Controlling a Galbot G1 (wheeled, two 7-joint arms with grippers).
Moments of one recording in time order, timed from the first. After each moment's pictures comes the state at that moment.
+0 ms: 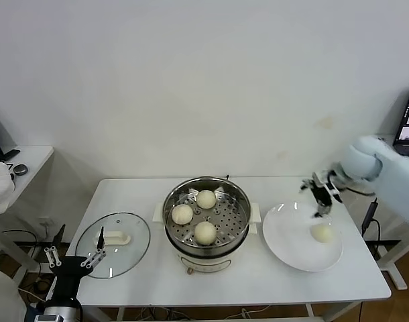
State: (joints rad) left arm 1.73 -1.32 -0.76 -2.12 -0.05 -0.23 -0.07; right arm 0.07 0.55 -0.72 1.31 -0.17 -0.09 -1.18
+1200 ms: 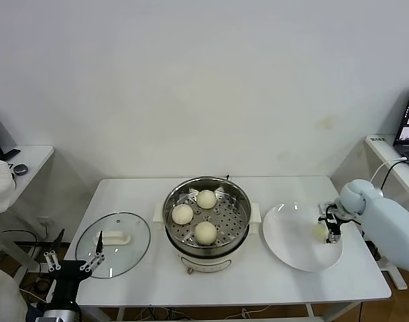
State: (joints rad) left arm 1.74 -1.32 -0.77 -2.11 -0.05 -0.23 -0.07; right arm -0.21 0.76 -0.44 0.96 -0.45 -0.04 -1.15
